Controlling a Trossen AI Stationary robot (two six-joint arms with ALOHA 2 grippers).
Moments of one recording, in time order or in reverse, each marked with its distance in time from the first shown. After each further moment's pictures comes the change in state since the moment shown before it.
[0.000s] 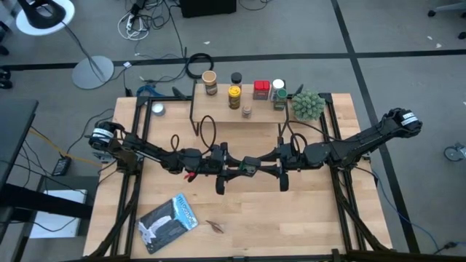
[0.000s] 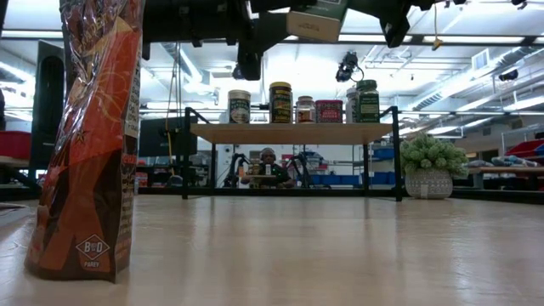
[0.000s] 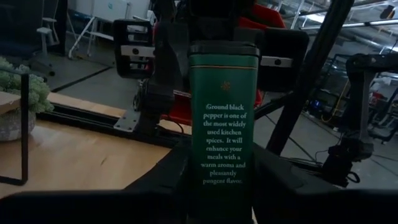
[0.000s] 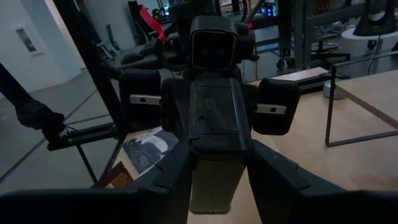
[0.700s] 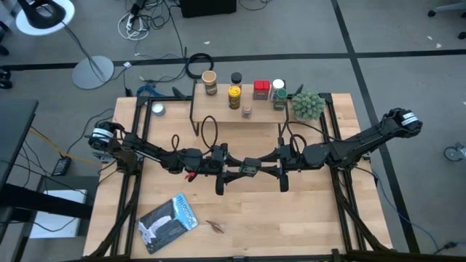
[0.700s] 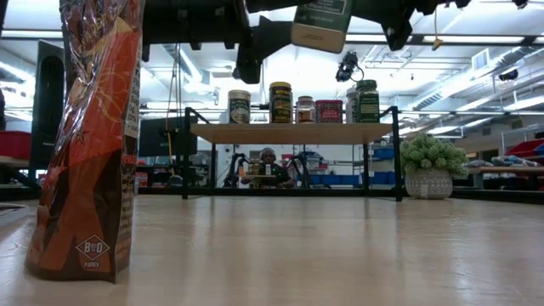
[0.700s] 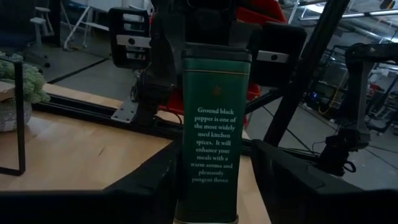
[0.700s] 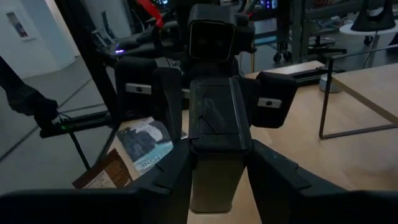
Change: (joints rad) left arm 0.004 -0.005 -0.002 -0.028 0.024 -0.002; right arm 0.001 -0.002 0.000 -0.054 0.005 -0.013
